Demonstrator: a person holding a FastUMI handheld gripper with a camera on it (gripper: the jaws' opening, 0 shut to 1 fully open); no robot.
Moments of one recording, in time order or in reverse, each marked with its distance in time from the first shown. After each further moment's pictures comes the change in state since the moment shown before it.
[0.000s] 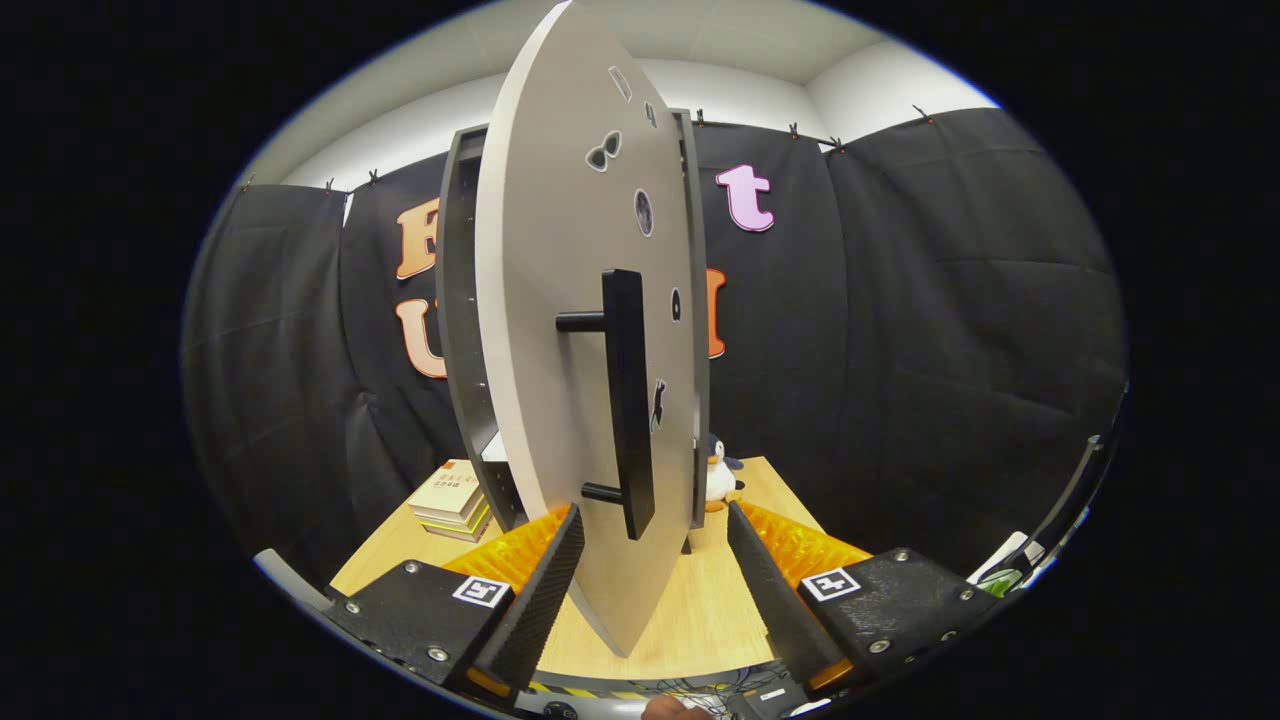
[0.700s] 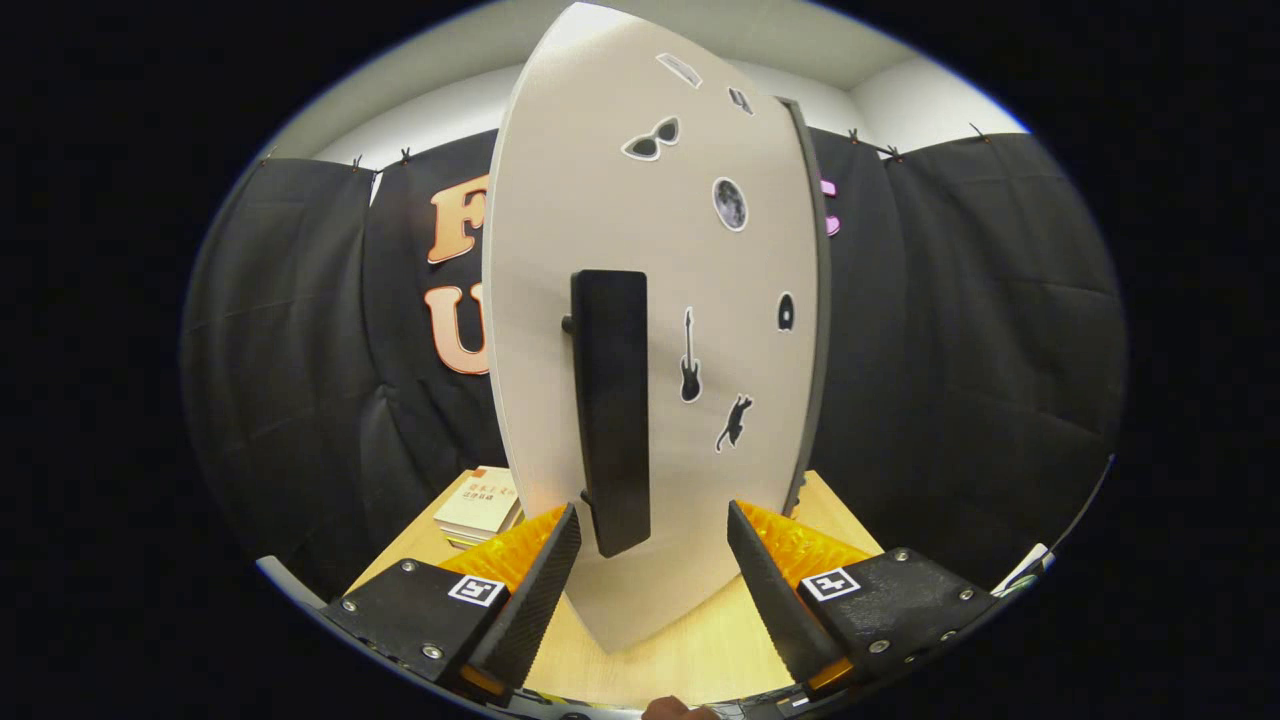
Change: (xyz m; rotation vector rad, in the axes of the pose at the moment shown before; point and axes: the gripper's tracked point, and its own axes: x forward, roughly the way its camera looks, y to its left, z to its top) arm 0.075 0.127 0.017 -0.051 0.002 0.072
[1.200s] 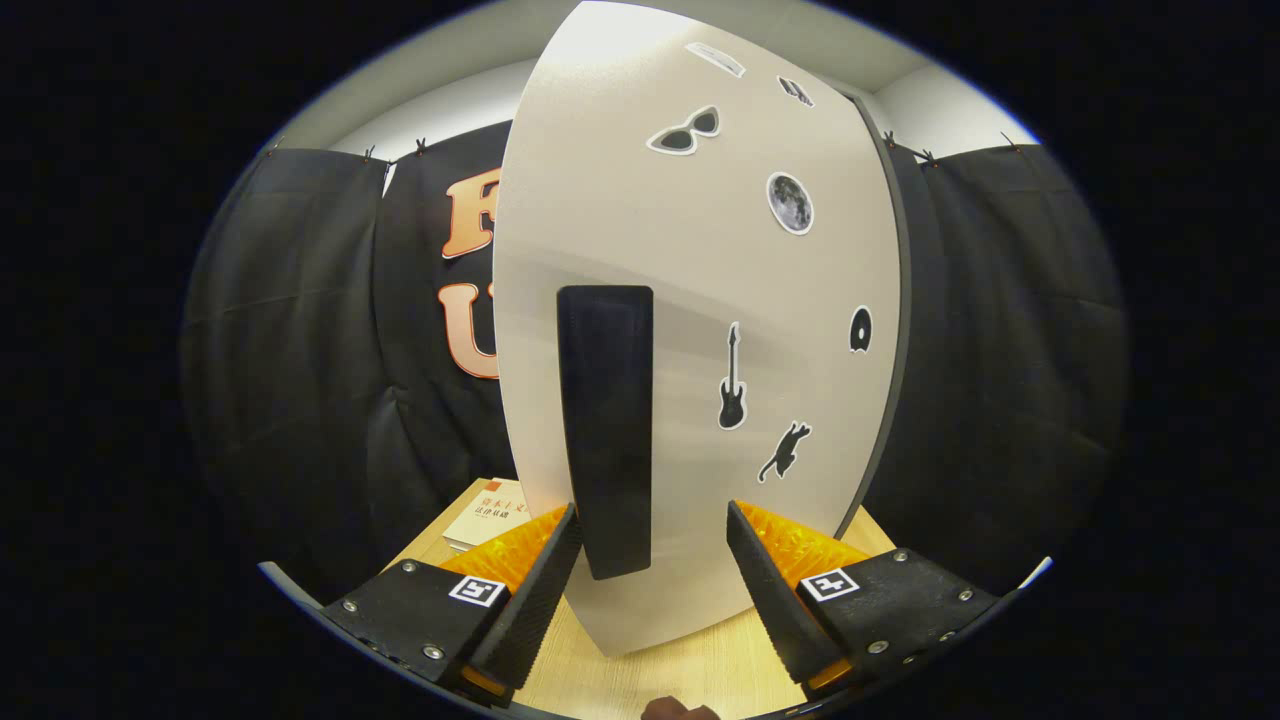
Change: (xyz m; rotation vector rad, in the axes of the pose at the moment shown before) arm 0.055 0.041 0.022 -0.021 -0.004 0.045
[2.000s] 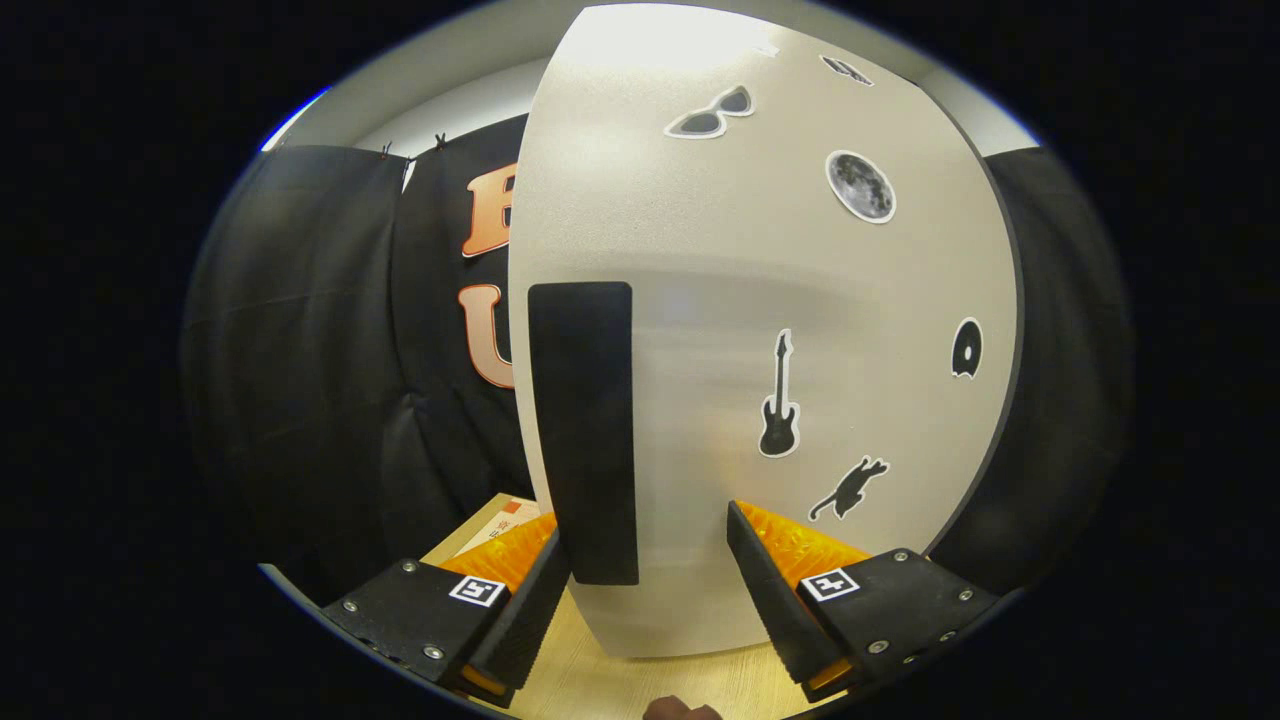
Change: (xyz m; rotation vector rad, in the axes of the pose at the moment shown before) arm 0.057 0.018 0.010 -0.027 -0.010 0.100
